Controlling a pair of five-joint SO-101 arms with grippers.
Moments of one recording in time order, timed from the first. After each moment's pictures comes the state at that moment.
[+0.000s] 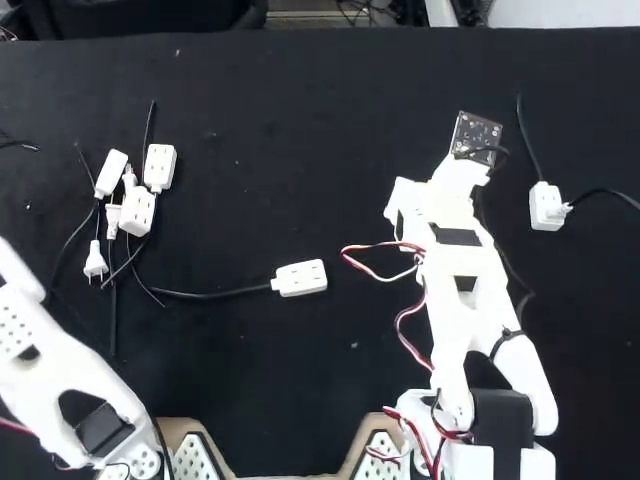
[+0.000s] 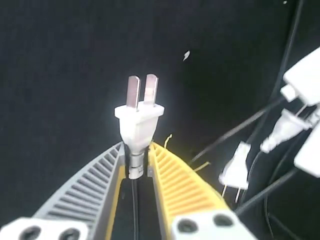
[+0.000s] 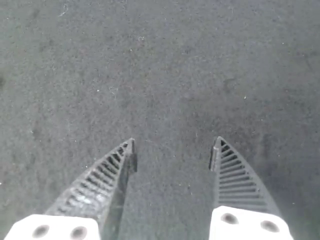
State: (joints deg) left arm -47.6 39.3 -57.2 100.4 -16.7; right arm 3.0 -16.8 52.0 19.8 -16.7
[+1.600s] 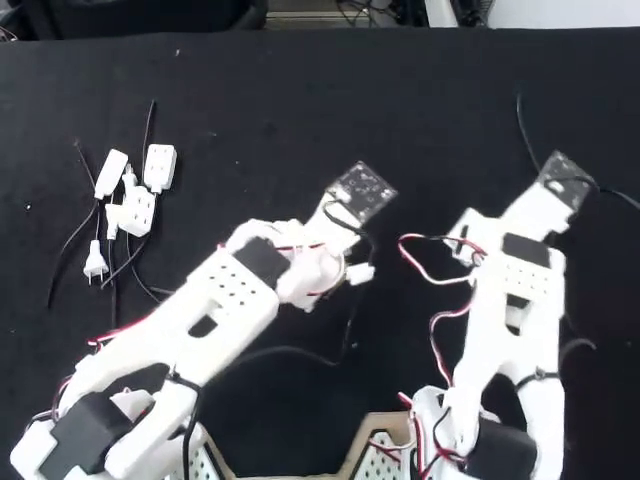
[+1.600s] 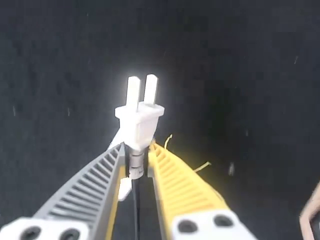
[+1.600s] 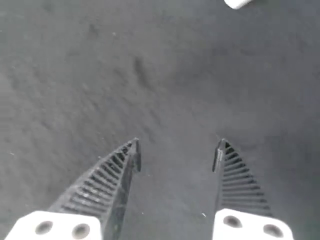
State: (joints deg) left arm 35.1 -20.9 34.9 48.7 -9.2; right arm 20.9 -26.9 49.5 51.0 -23.3
